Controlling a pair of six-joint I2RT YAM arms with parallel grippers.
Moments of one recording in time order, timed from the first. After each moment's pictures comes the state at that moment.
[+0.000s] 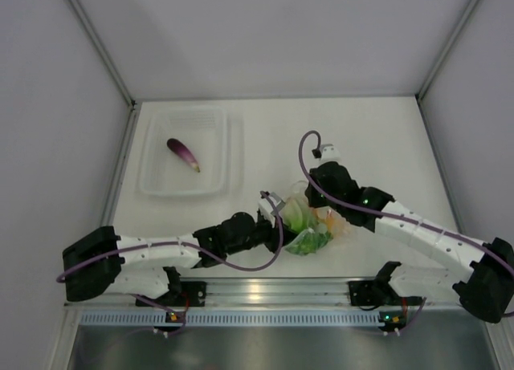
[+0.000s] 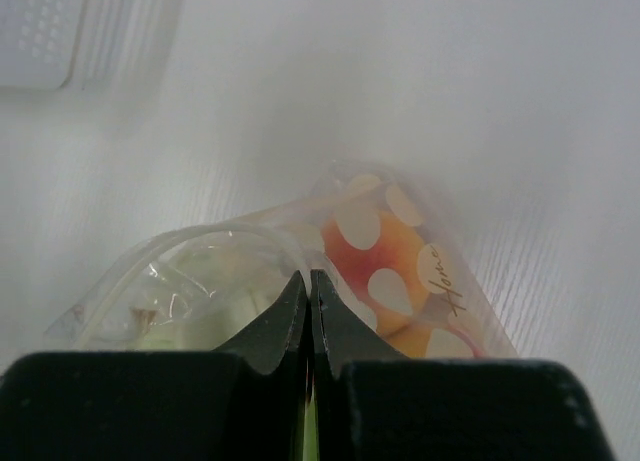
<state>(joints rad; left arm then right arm) -1.18 1.22 0.49 0.47 -0.02 -0.44 0.81 1.13 0.85 -0.42 0.31 0.50</state>
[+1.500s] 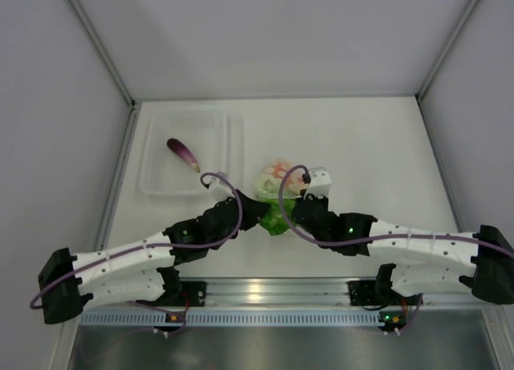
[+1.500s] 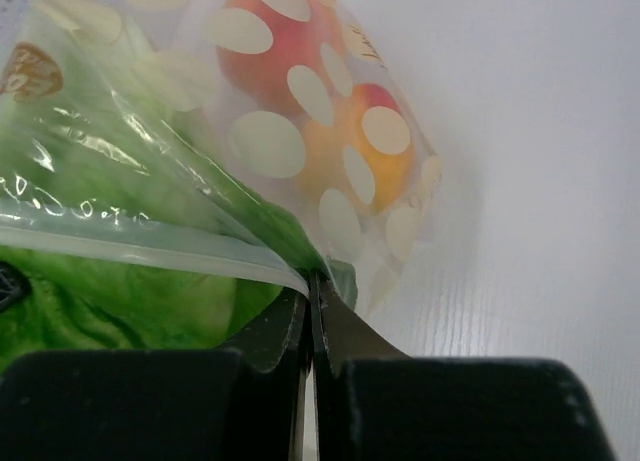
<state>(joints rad) -1.10 0.98 0.60 -0.02 -0.49 -1.24 1.19 1.12 0.77 -0.37 0.80 0.65</state>
